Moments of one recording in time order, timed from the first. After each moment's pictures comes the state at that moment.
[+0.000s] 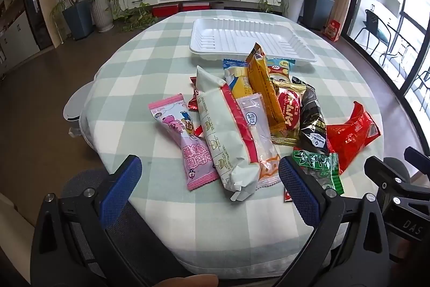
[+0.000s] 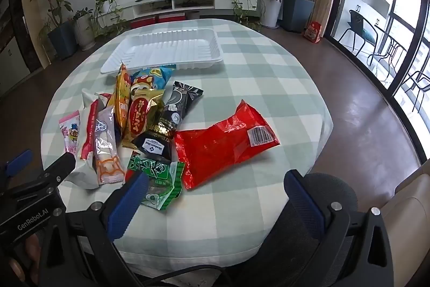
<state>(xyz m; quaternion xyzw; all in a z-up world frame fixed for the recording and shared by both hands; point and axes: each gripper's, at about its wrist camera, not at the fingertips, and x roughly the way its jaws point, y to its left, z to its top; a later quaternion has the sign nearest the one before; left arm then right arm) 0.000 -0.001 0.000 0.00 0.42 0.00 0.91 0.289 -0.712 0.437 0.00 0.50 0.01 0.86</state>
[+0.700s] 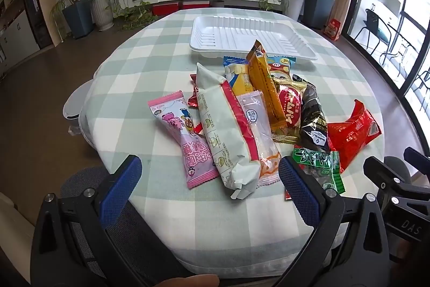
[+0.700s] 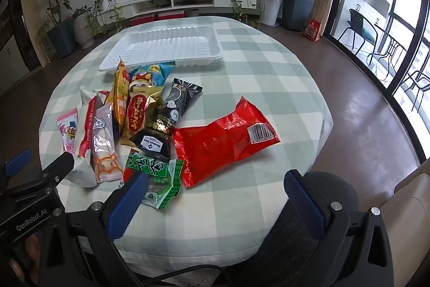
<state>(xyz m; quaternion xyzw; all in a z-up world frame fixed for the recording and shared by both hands) 0.000 0.001 -0.002 0.00 0.42 0.00 0.91 0.287 -0.712 0.442 -0.01 0.50 0.01 0.86</state>
